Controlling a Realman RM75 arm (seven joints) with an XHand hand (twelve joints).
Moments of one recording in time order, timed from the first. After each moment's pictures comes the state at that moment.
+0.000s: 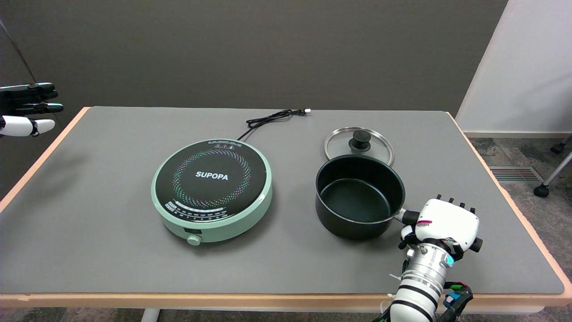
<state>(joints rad) -0.17 -1.36 -2.21 1.49 1.54 1.65 -1.38</state>
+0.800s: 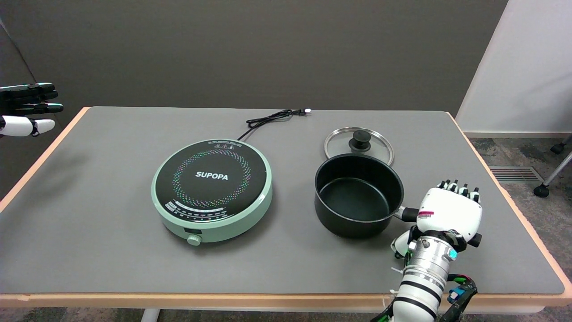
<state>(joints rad) -0.18 -1.34 -2.21 1.53 1.47 1.64 -1.38</state>
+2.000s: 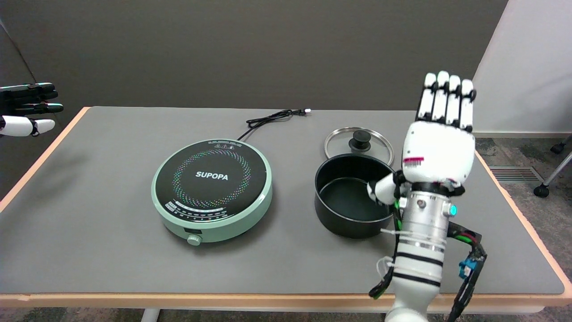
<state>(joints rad) -0.17 -1.31 -2.16 1.80 1.11 1.36 -1.36</state>
